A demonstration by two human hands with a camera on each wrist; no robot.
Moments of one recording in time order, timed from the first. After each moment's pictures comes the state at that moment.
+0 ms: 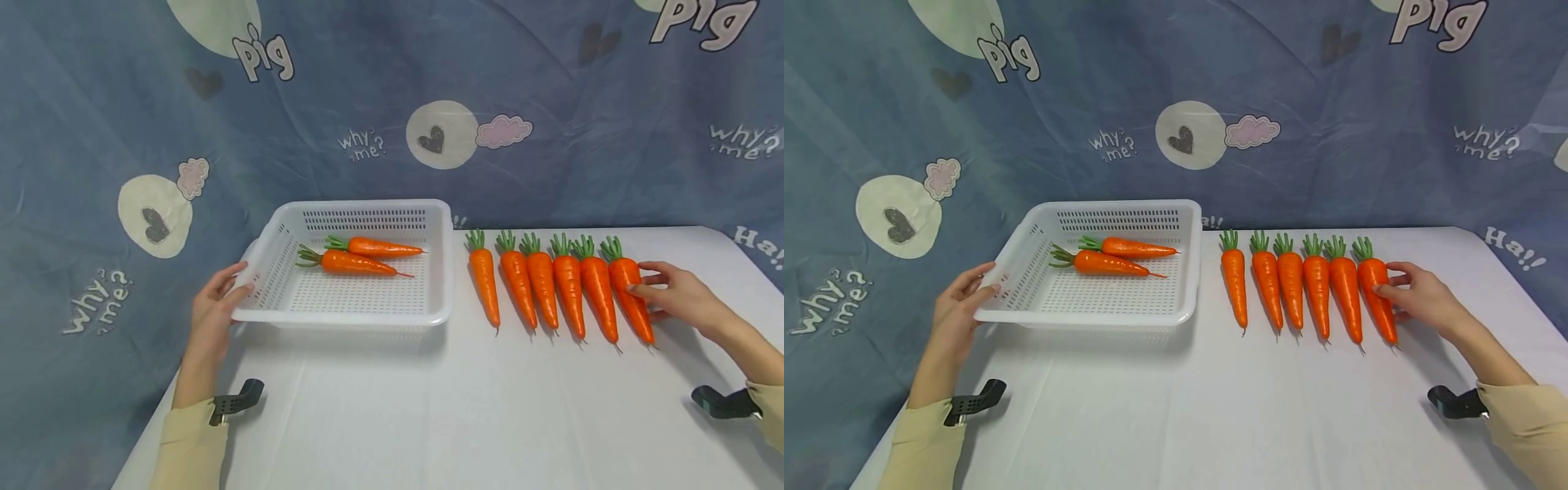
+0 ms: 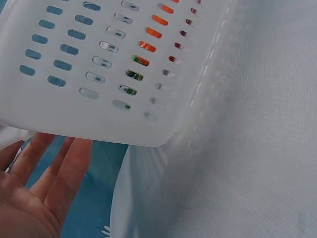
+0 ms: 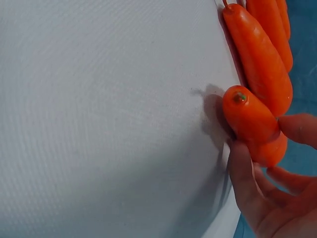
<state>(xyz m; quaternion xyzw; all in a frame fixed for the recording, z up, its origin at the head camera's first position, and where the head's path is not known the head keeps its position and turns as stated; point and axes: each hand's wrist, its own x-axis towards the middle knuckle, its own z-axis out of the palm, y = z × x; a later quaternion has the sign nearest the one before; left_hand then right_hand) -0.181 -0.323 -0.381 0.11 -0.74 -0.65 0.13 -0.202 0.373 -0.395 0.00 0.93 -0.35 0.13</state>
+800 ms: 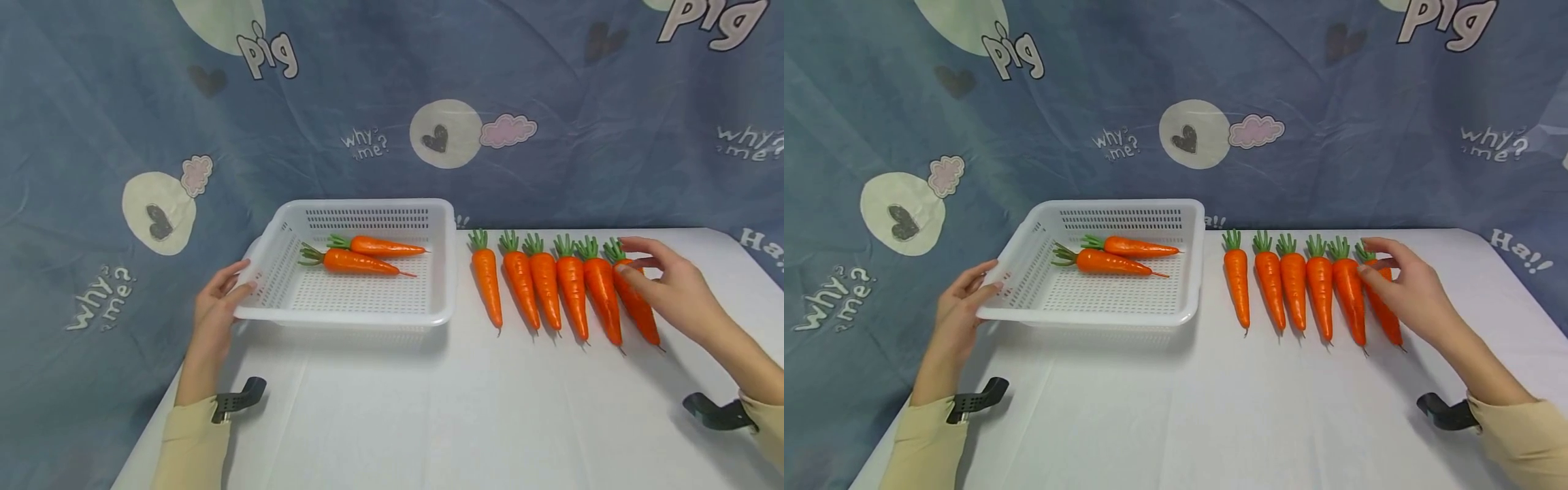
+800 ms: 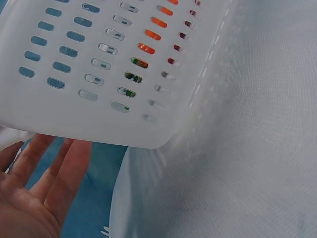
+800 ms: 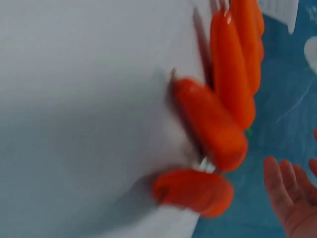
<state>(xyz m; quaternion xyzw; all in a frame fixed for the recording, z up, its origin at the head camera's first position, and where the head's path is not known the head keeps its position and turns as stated) -0.179 -0.321 -0.381 0.11 -0.74 -0.65 0.13 -0.185 0.324 -0.367 -0.08 0.93 -0.35 -0.07</state>
